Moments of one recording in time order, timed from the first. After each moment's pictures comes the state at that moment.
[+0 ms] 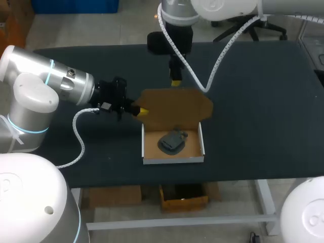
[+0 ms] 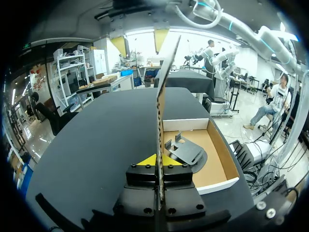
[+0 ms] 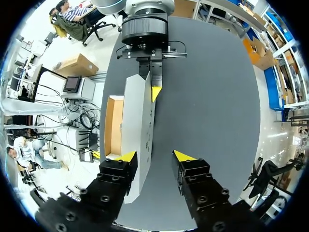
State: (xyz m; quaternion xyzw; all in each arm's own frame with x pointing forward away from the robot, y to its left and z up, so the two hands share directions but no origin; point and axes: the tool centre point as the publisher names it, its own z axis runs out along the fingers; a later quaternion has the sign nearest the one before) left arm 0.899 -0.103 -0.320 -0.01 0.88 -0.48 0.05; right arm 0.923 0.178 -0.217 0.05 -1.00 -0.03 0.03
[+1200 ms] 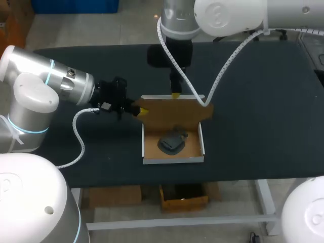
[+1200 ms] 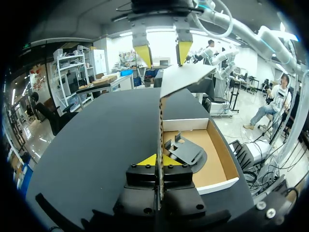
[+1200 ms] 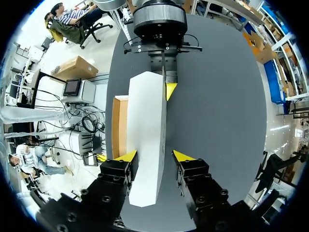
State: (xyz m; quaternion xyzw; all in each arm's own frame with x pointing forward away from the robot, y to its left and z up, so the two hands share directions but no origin) left arm 0.899 -0.103 -0.320 -0.01 0.88 -0.48 0.05; right arm 0.892 0.177 -0.236 0.02 -1.00 -0.03 0.03
